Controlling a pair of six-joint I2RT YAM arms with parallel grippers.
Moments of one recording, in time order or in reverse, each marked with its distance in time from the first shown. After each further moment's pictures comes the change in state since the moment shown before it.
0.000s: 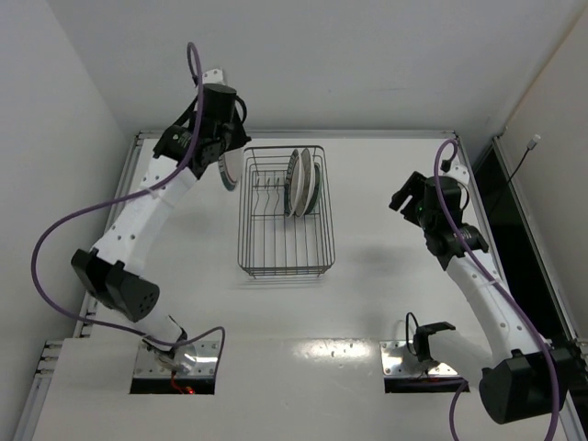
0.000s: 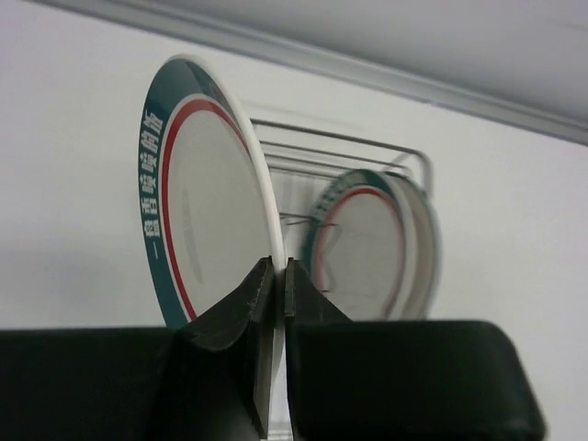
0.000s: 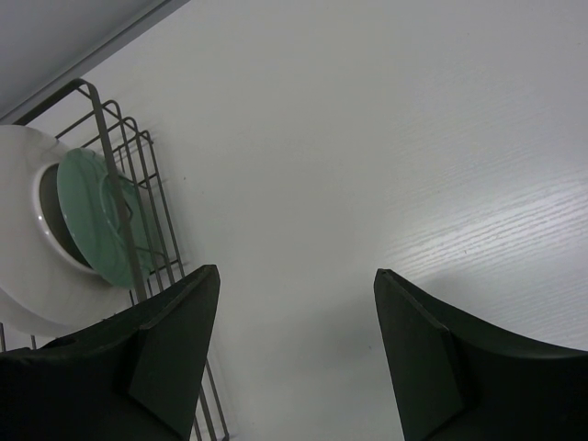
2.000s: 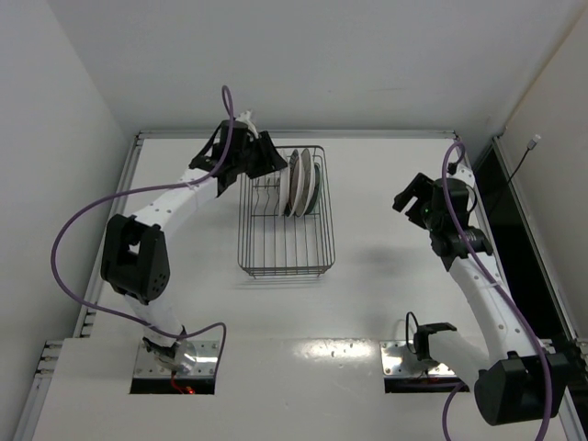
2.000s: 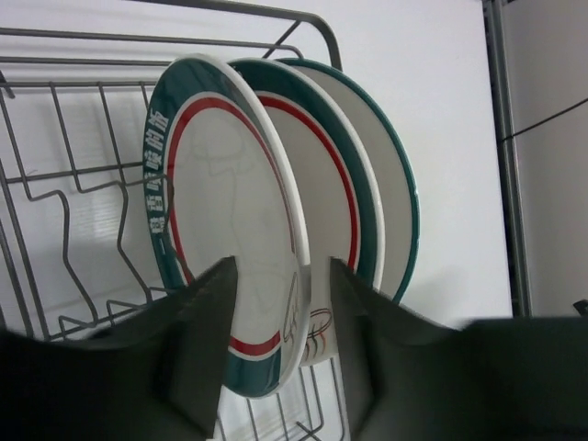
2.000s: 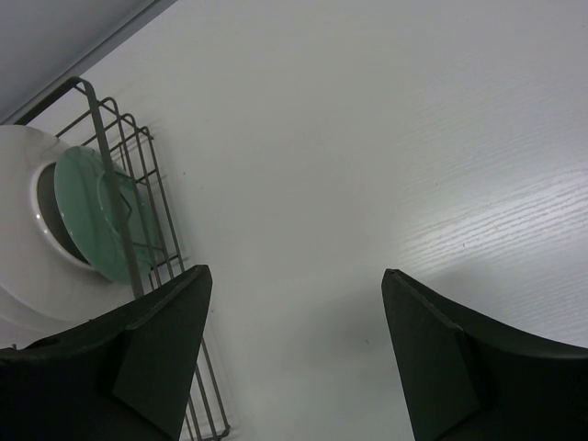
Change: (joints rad) left arm 0.062 0.087 -0.488 0.613 0.614 -0.095; right arm -0.072 -0.016 -0.023 0.000 -0.089 -0.001
